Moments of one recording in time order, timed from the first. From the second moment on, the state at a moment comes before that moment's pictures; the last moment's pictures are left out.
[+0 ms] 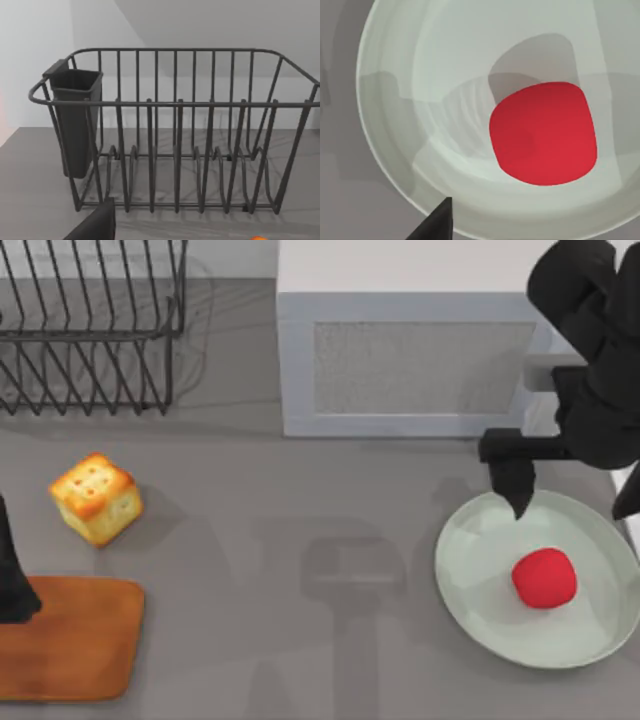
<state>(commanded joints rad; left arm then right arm) 0.00 0.00 0.00 0.00 0.00 0.00 0.40 1.78 1.42 -1.21 0.00 0.42</state>
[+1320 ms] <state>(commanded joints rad) 0.00 0.00 0.00 0.00 0.00 0.00 0.17 0.71 0.61 -0.53 0.00 0.18</state>
